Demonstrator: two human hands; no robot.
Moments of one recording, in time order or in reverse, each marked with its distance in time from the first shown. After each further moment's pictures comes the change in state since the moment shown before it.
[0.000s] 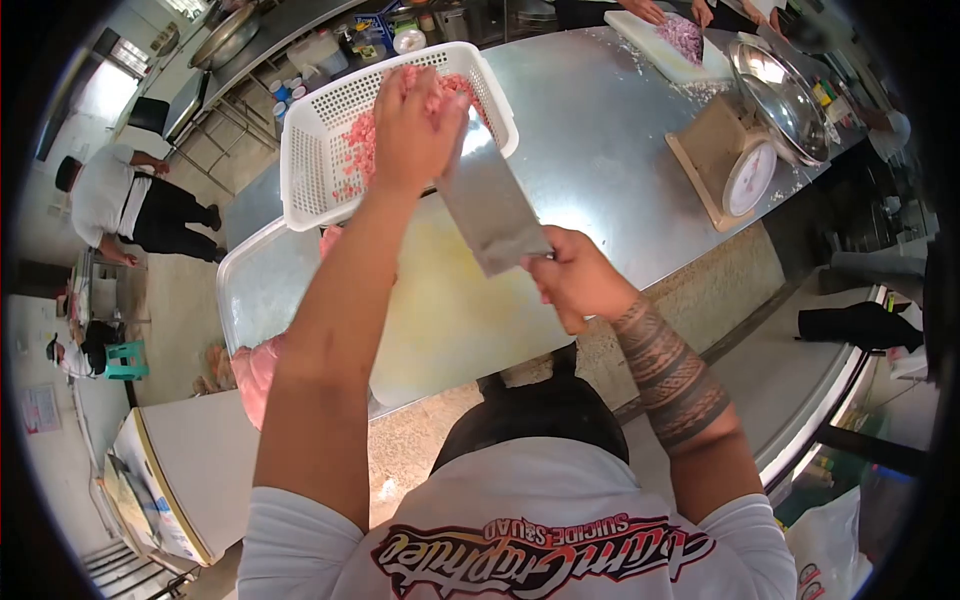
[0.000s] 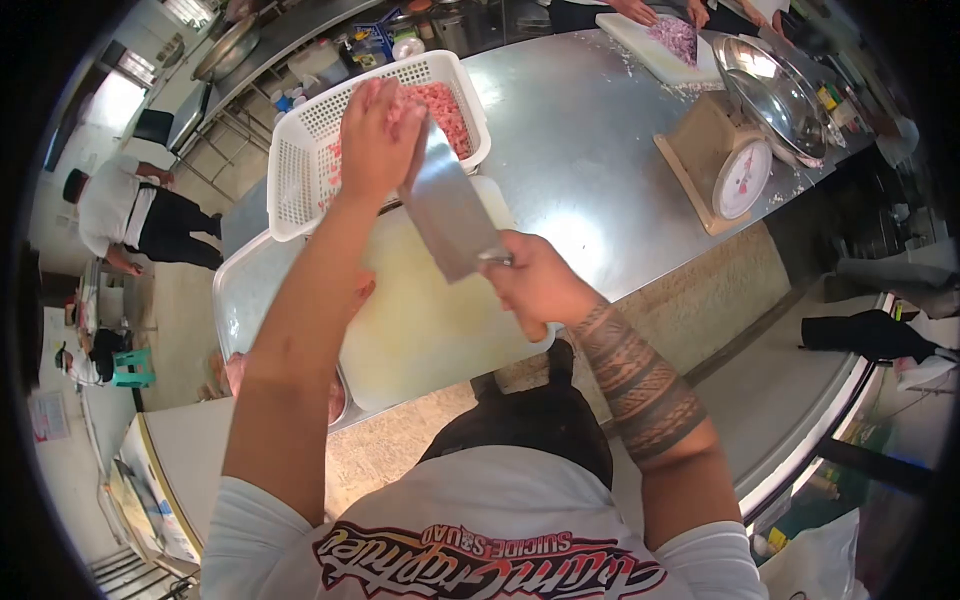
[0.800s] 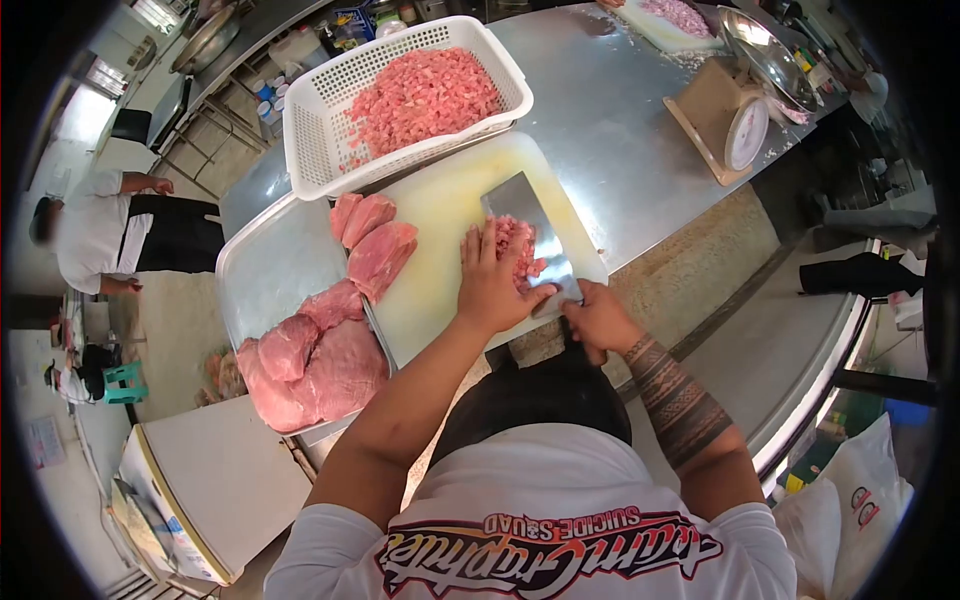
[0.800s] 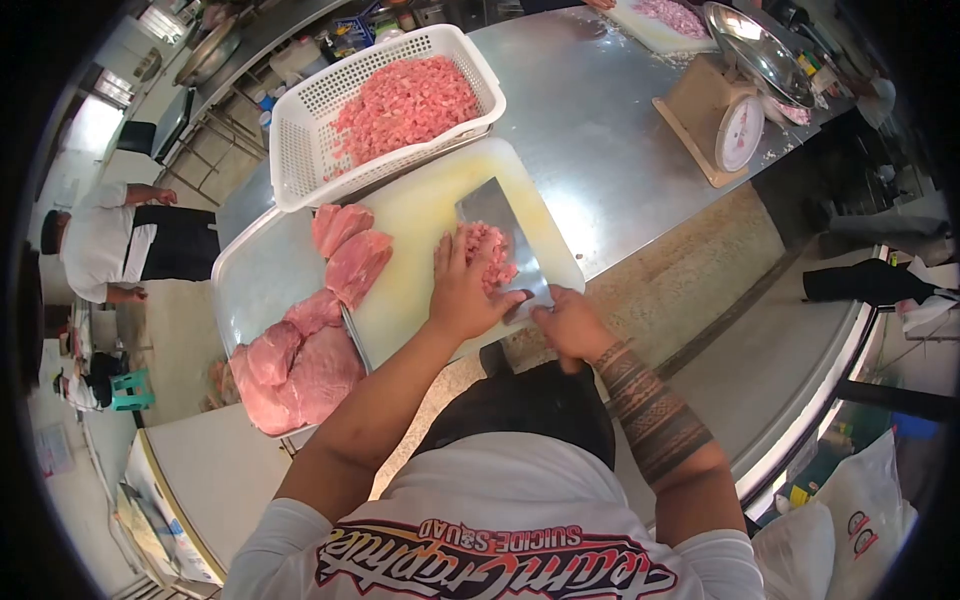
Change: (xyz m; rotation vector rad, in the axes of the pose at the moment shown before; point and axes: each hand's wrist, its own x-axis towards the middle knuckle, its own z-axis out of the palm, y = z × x) left_hand -0.259 0.101 -0.054 -0.085 -0.606 -0.157; right_hand -0.068 0.142 0.061 -0.216 0.216 0.270
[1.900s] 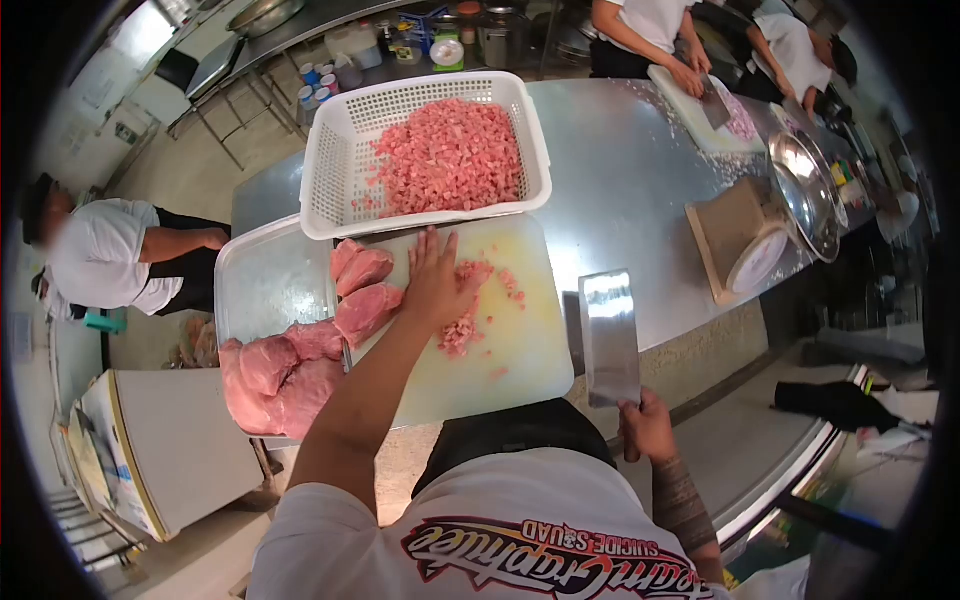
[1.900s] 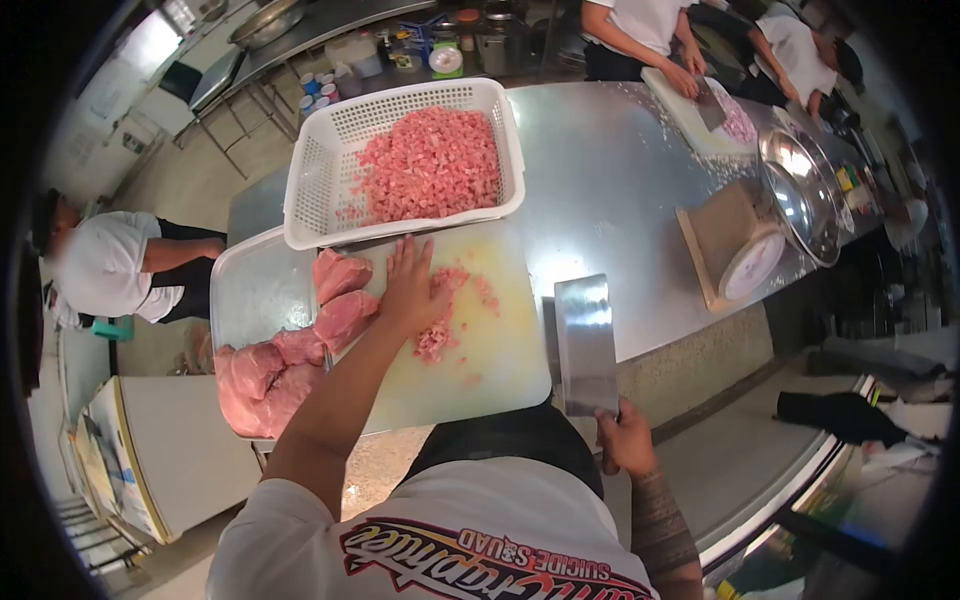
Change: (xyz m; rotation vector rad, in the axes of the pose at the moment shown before) left_hand 0.095 -0.091 -0.008 0.129 0.003 -0.294; right_hand -0.050 0.015 -0.155 -0.006 0.134 0.004
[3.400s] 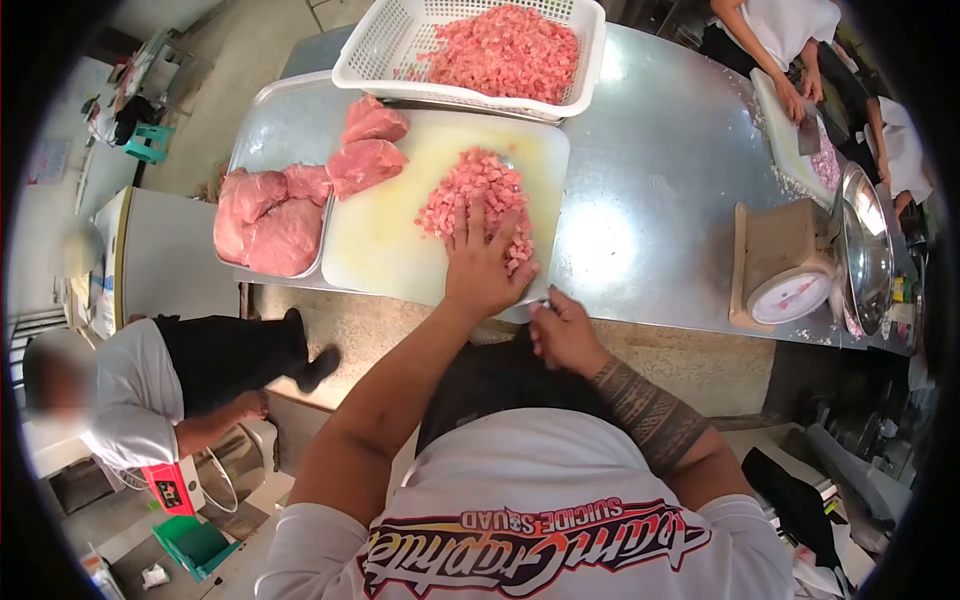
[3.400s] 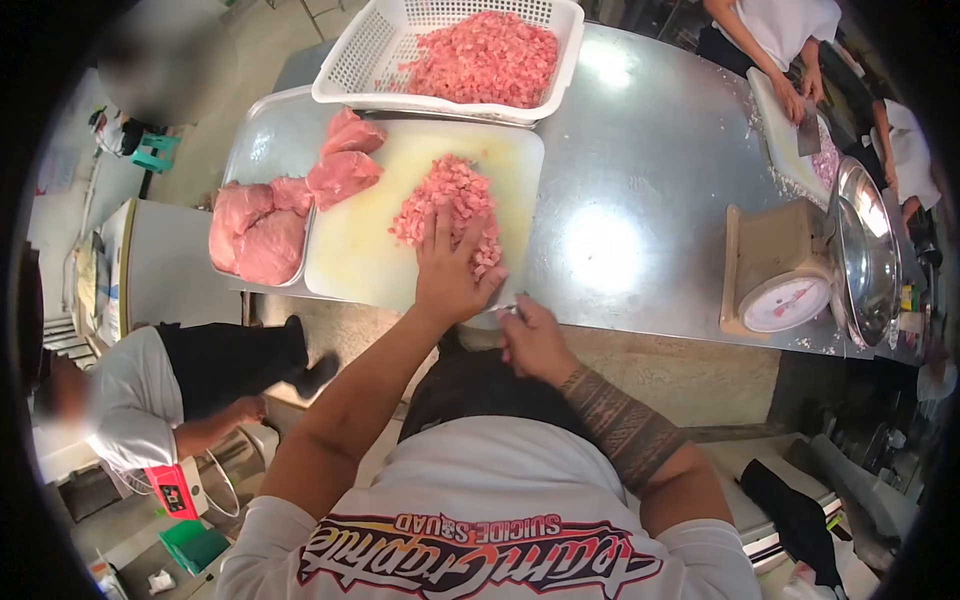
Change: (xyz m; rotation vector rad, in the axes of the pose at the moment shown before) left_hand -0.103 0.172 0.058 0.011 0.338 -0.235; right_hand 0.097 -0.013 0.048 0.153 -0.734 0.052
